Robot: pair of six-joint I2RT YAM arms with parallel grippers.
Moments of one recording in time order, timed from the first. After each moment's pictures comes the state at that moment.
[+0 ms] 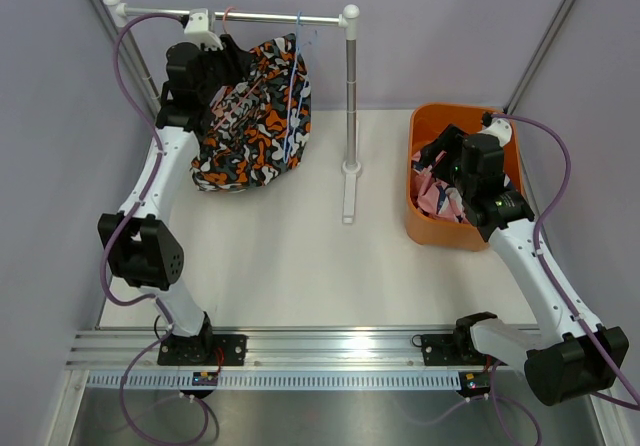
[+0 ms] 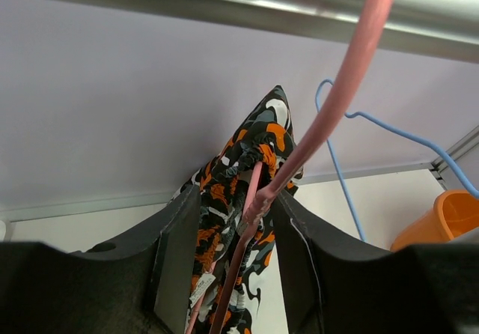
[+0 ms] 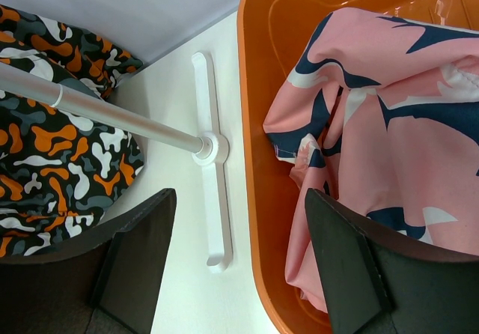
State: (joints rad) left arm -0.13 1.74 1.74 -0.01 0.17 -0.26; right arm 0.25 1.10 1.06 -0.34 0.22 0.63
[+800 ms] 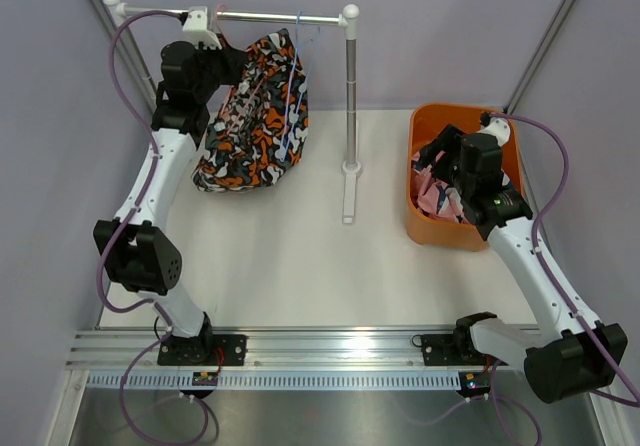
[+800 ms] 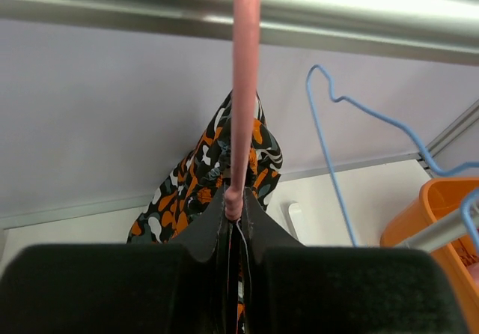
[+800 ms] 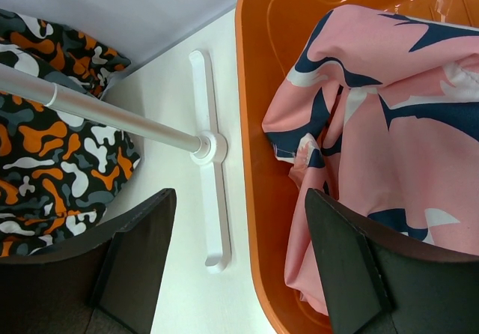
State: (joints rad) left arm -0.13 1.72 1.75 -0.02 0.22 -0.25; right arm 0.25 1.11 1.06 -0.33 0.22 0.63
